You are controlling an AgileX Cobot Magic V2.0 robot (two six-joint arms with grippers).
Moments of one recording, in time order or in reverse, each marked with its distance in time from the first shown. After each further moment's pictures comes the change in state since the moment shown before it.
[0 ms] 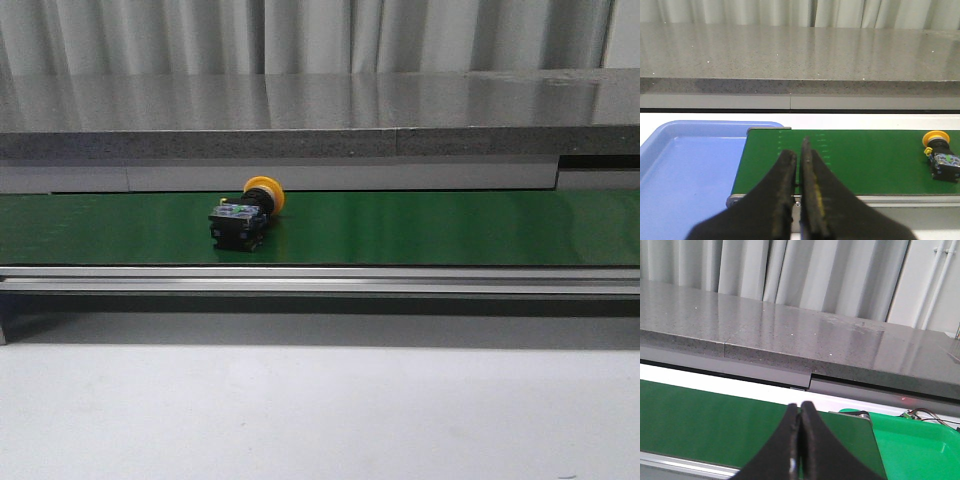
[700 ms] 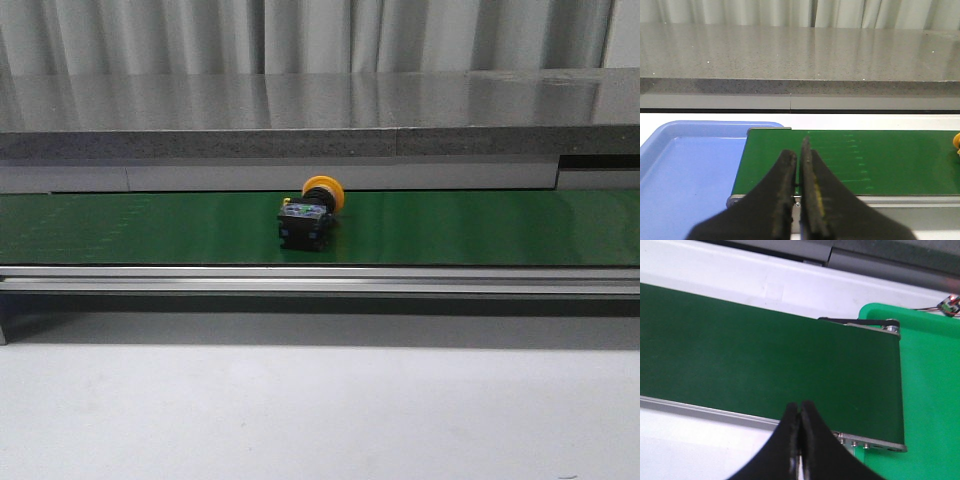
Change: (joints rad) left arm 0.000 0.000 0.000 0.000 -0.001 0.000; right arm 0.000 0.855 -0.588 0.002 0.437 0.000
